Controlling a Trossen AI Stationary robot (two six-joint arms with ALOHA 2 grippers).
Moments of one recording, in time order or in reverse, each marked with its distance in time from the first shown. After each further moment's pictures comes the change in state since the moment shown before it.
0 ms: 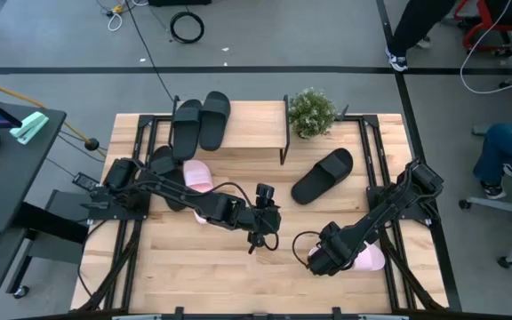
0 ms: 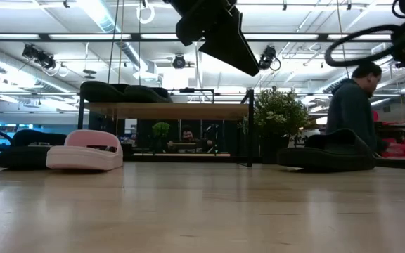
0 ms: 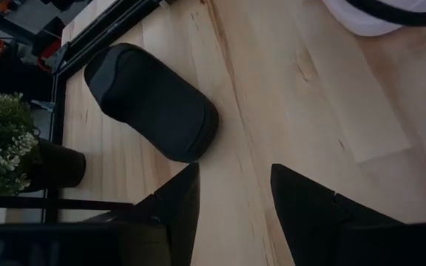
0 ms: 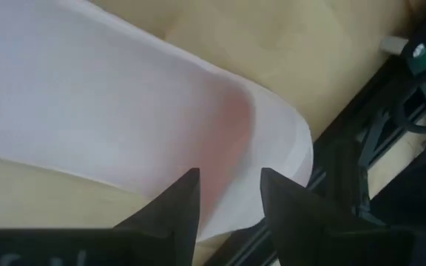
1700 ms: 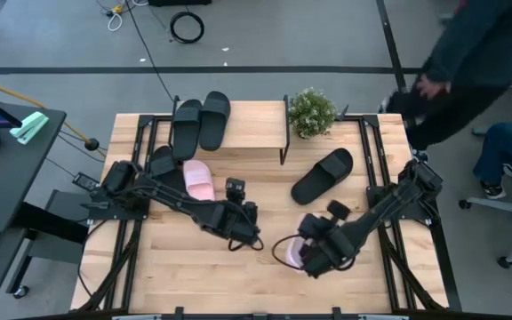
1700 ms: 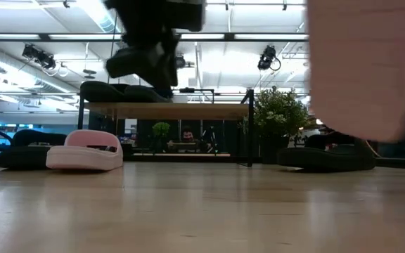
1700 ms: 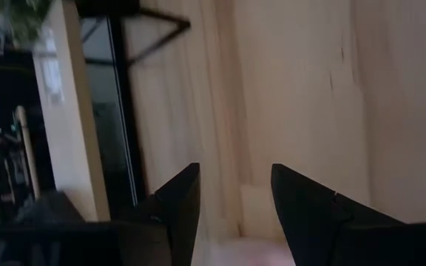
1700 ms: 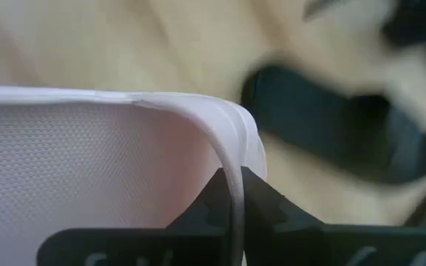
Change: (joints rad) left arm -0.076 0.000 0.013 -0.663 -0.344 -0.369; right arm -0.037 0.000 0.262 -0.072 0.776 -0.384
